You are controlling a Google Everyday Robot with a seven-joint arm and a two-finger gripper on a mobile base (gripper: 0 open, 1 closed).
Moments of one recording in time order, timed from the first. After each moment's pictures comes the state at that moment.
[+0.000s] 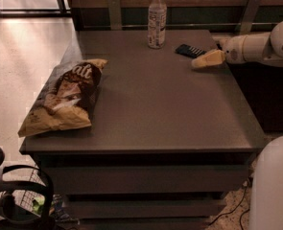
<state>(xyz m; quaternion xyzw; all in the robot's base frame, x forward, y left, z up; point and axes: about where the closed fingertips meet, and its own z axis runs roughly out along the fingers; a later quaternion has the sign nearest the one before) 0.801 -0.259 0.825 -0.33 0.78 0.20 0.49</state>
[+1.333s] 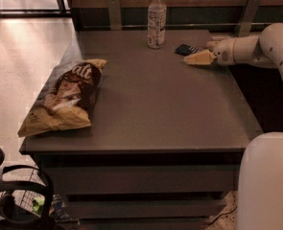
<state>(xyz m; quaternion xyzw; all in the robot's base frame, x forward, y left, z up) 0.809 -0.227 0.809 -0.34 0.77 0.25 0.48</state>
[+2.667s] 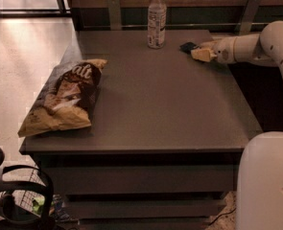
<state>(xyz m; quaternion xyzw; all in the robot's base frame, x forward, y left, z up) 0.809 -0.227 0.815 -0.34 0.77 0.25 0.48</state>
